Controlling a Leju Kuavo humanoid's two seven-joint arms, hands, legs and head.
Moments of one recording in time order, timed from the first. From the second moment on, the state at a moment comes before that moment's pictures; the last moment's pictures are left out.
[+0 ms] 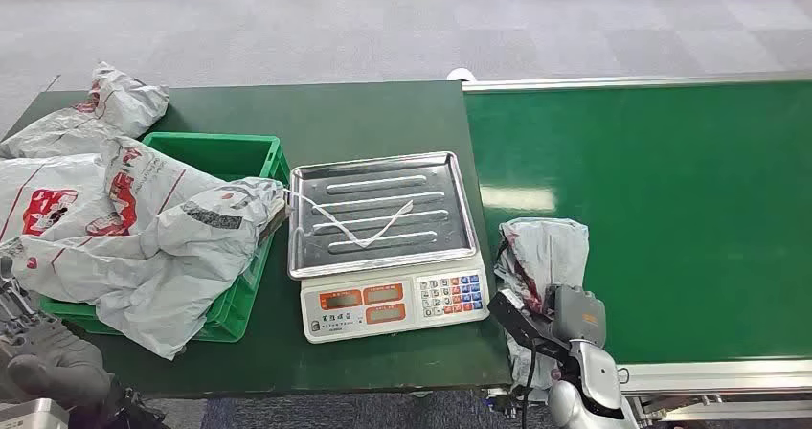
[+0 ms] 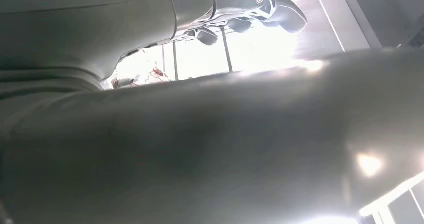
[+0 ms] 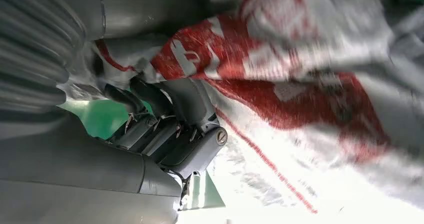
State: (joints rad) left arm 0.22 -0.15 -0.02 -1.92 -0.20 0.54 -0.58; right arm -0.09 0.02 0.00 -1.04 1.11 -0.30 0.05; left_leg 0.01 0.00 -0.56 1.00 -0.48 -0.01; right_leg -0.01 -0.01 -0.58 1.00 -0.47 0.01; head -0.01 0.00
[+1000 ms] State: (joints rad) left arm 0.24 -0.16 -0.01 -1.92 -0.17 0.56 -0.63; right arm -0.15 -0.05 -0.07 -1.50 1.45 -0.57 0.11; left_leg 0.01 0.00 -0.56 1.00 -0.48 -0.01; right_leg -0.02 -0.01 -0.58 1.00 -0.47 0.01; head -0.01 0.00
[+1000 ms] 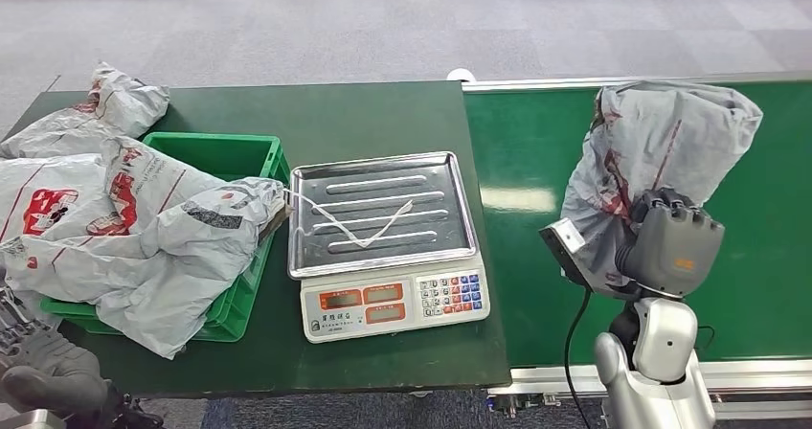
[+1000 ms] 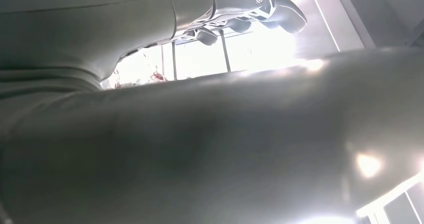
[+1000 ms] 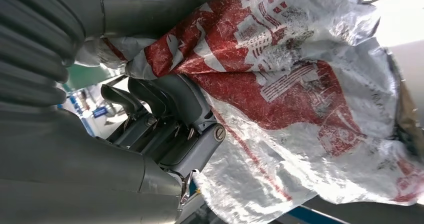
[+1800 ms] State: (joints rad) left arm 0.11 -0.17 -0.03 -1.82 -0.14 0.50 -0.63; right arm -0.75 0.20 0.48 -1.01 0.75 -0.32 -0.33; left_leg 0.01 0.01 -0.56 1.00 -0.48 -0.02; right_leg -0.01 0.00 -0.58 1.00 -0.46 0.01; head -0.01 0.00
